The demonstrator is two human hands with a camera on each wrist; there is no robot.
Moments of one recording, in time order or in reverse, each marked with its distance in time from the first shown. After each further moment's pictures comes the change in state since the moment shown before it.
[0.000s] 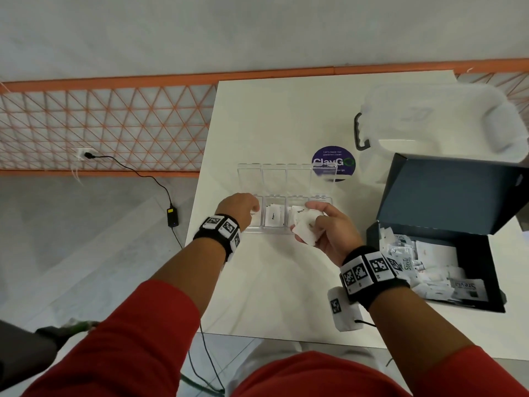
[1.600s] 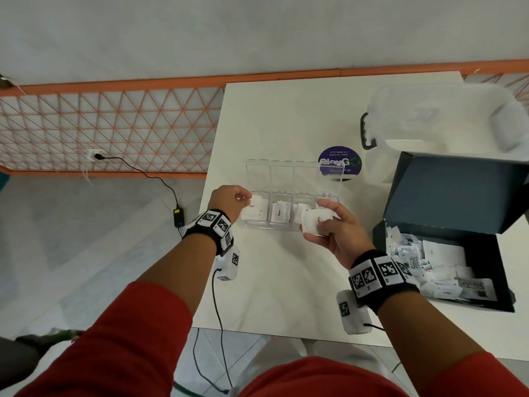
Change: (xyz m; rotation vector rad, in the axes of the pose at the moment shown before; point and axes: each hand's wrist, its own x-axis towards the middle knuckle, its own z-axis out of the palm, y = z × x) left_hand -0.015 -0.022 -0.010 -0.548 0.303 -0.216; right_hand -0.008 0.005 -0.007 0.021 -0.035 -0.063
